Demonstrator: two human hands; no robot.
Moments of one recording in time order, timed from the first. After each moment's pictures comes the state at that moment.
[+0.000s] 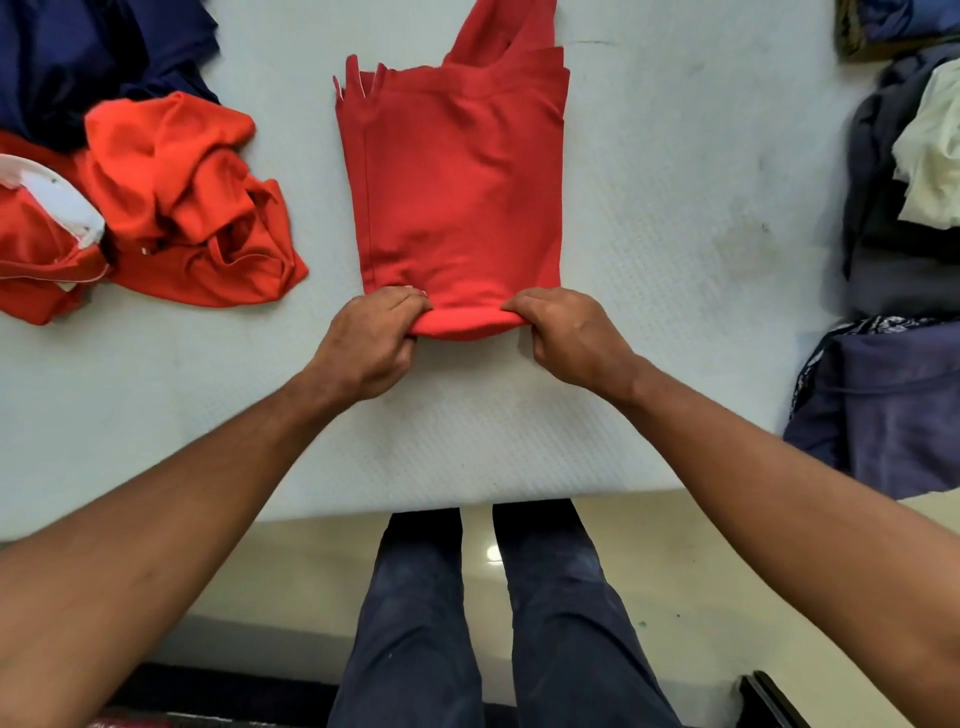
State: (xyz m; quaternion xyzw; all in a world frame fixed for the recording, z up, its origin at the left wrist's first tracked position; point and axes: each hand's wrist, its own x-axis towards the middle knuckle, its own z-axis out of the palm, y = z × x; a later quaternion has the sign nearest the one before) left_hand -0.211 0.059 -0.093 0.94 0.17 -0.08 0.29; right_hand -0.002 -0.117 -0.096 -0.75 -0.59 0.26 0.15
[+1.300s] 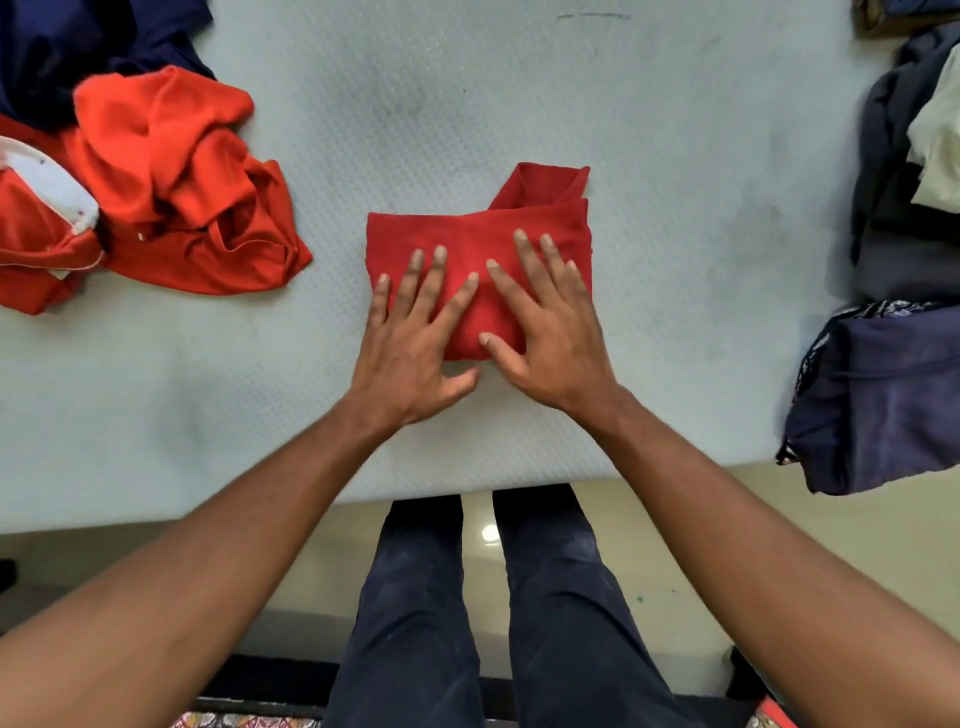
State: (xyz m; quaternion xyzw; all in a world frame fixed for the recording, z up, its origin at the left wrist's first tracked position) left_hand -0.212 0.014 -0.083 0.94 0.23 -0.14 0.21; right_hand -0.052 -0.118 -0.080 -0.82 -0.52 0.20 0.14
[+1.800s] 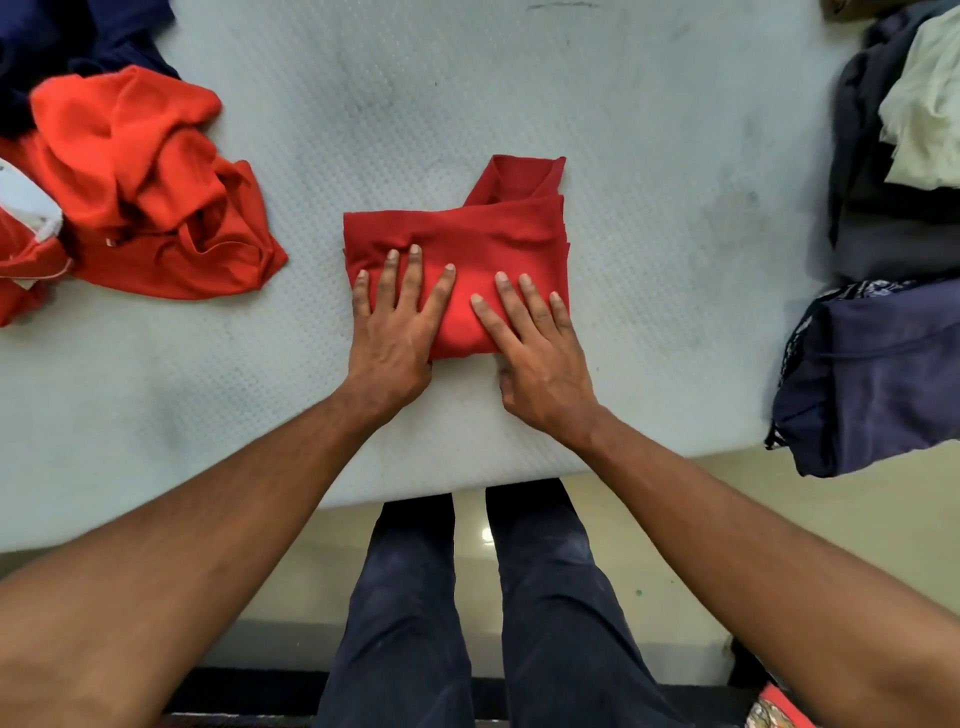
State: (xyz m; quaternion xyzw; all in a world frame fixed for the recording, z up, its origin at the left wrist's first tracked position) left_hand -0.199 0.008 -0.112 0.95 0.24 -0.17 0.12; right_hand -0.070 -0.156 -0.103 -0.82 -0.55 0.17 0.00
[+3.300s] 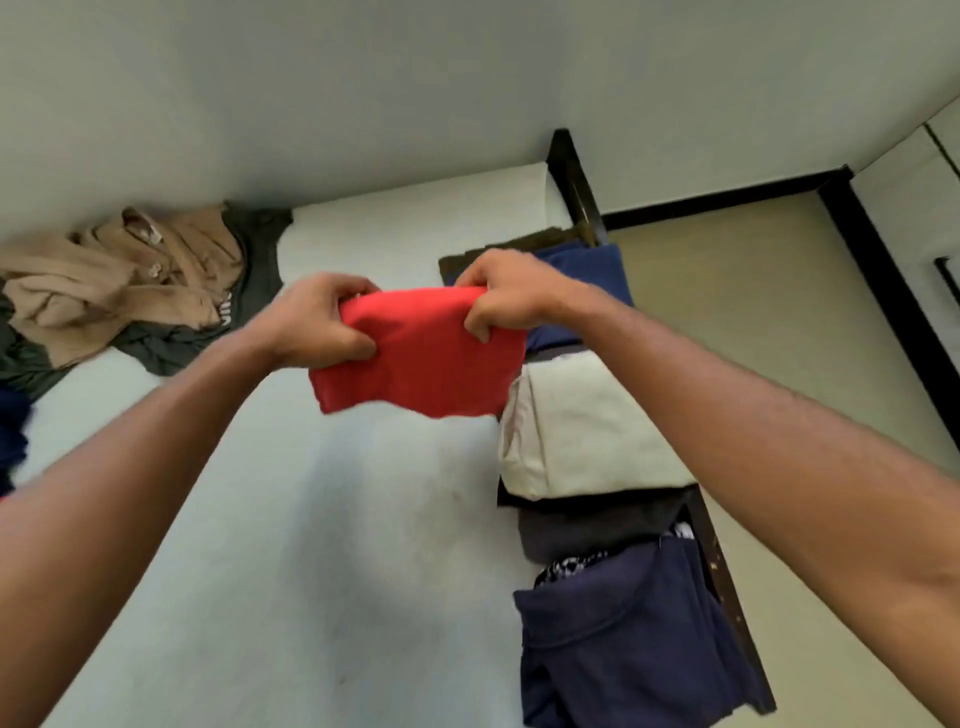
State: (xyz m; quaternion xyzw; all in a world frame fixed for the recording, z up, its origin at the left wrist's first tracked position) left_hand 0.279 0.041 0.134 0.88 0.27 -0.13 0.36; right_hand 0.468 -0.121 0.131 -0.79 -0.48 0.37 0.13
